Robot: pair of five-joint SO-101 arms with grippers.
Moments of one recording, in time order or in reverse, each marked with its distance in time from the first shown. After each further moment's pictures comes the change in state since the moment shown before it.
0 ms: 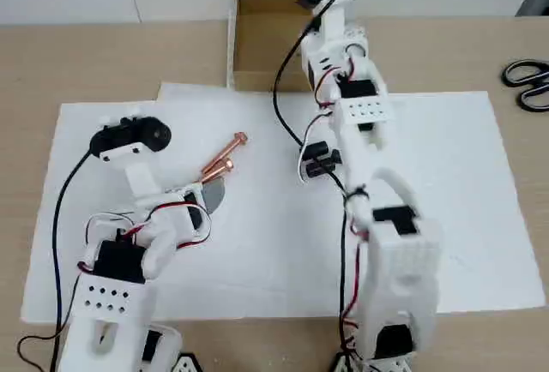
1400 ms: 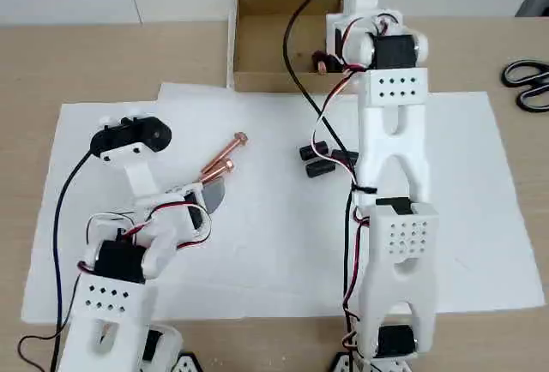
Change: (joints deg) left arm 0.0 0.0 0.0 0.0 0.0; right arm 3.7 9.0 -52.0 61.2 -4.2
